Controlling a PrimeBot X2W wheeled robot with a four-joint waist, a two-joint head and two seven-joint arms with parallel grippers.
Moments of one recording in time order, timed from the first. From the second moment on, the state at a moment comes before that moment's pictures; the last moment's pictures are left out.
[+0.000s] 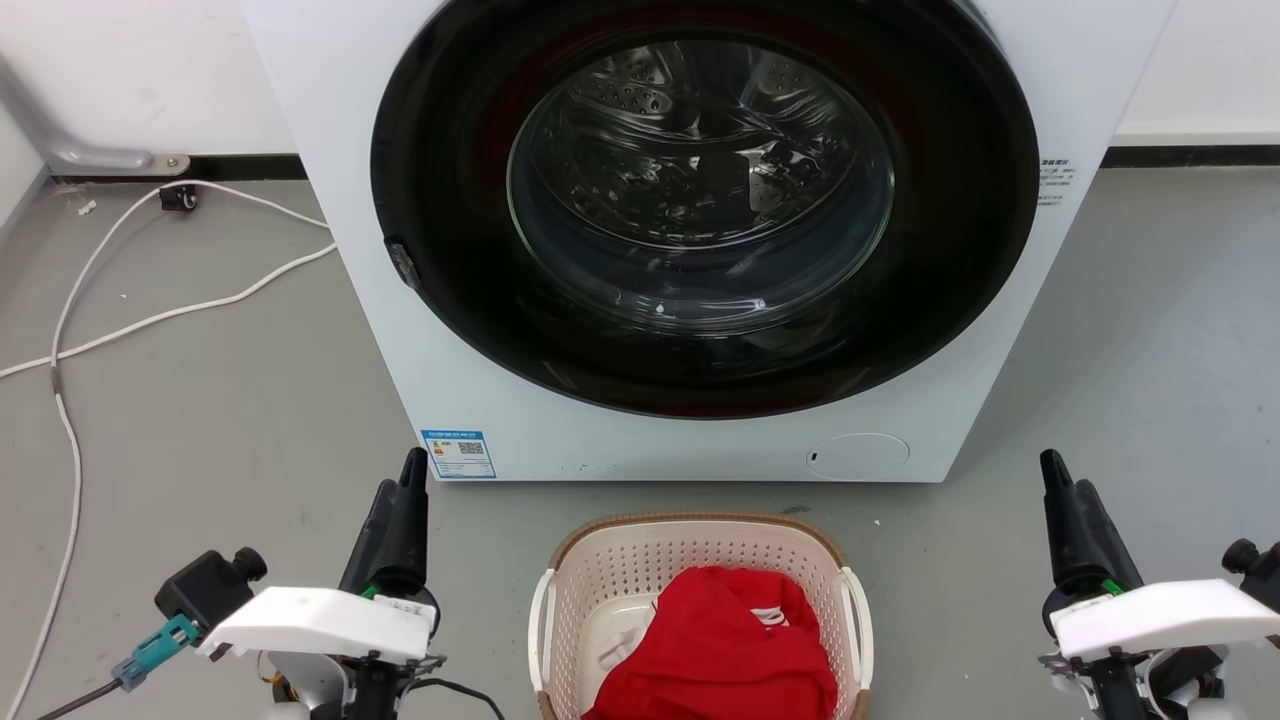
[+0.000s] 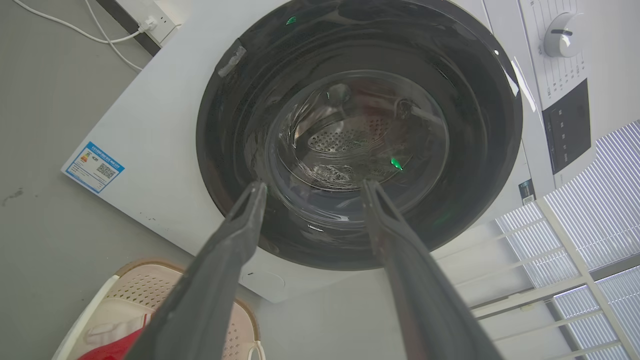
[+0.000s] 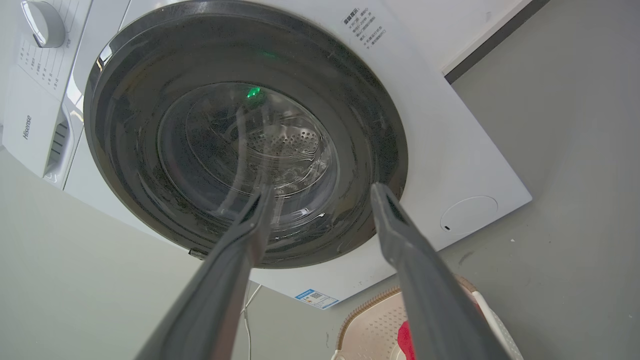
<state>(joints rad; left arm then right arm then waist) -0.08 0.05 -0.02 0.18 -1.02 -0.13 -0.05 -0.06 -0.05 -0.07 0.20 0.87 0.13 -0.05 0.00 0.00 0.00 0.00</state>
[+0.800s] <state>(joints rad) -0.08 0.05 -0.08 0.19 -0.58 -0.12 -0.13 -0.05 -0.05 -0.06 0.20 0.44 0.13 -0.10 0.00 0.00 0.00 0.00</state>
